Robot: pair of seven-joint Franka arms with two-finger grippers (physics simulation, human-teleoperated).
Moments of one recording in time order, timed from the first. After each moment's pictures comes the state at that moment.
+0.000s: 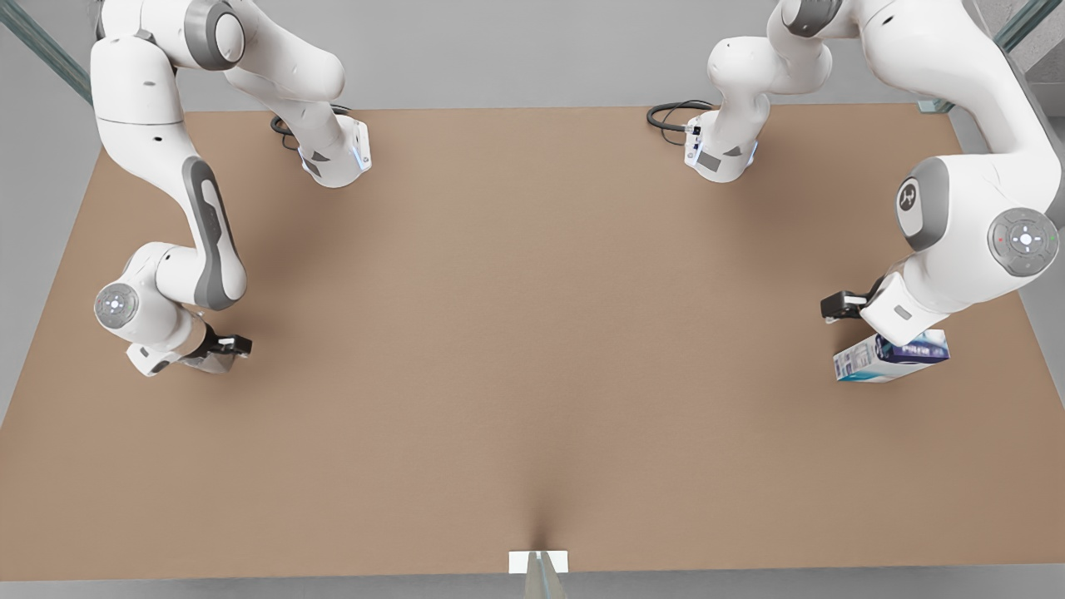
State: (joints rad) left arm -0.10 0.25 0.09 -1.41 0.05 1.56 0.06; right arm -0.17 0.35 -0.05 -2.06 -0.03 2.36 -0.21
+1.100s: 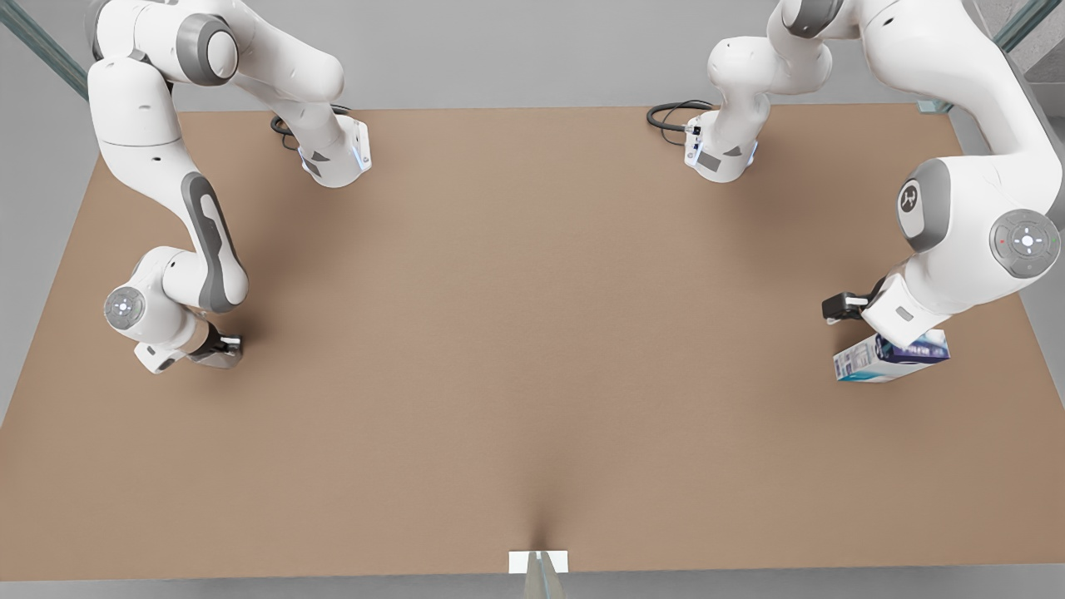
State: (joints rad) left arm -0.10 0.26 0.10 -1.41 0.04 1.56 0.06; right arm -0.21 0.42 -0.05 -2.10 -0.03 2.45 -0.27
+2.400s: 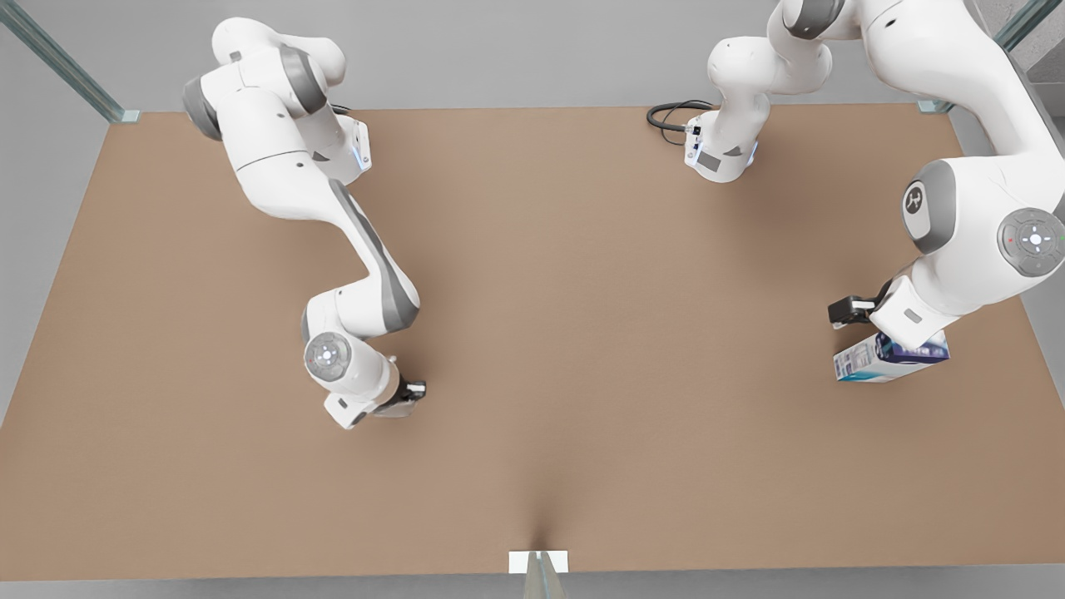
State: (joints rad) left arm -0.10 0.26 0.11 -1.41 0.04 1.59 0.05; right arm 0.29 0.69 0.09 -1.43 0.08 2.14 0.30
